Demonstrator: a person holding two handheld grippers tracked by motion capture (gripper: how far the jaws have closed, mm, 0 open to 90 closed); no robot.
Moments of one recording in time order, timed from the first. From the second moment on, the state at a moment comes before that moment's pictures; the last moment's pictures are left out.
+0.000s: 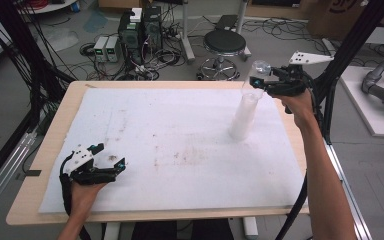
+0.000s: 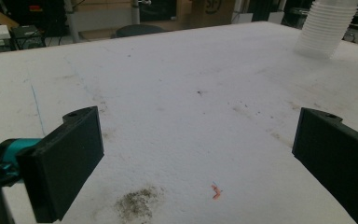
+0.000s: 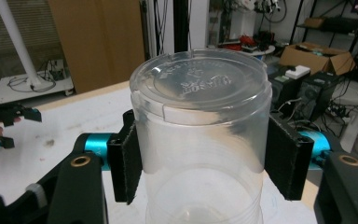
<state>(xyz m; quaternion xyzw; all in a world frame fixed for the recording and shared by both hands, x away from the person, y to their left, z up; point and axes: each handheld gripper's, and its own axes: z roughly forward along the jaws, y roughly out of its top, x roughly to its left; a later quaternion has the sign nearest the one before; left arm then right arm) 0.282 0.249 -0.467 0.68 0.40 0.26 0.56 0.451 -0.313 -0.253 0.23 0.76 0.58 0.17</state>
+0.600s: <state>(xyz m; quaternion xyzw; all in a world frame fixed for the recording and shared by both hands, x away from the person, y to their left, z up) 0.283 0.250 -0.467 0.68 0.40 0.26 0.56 0.404 -0.275 -0.262 0.20 0.76 0.61 0.12</state>
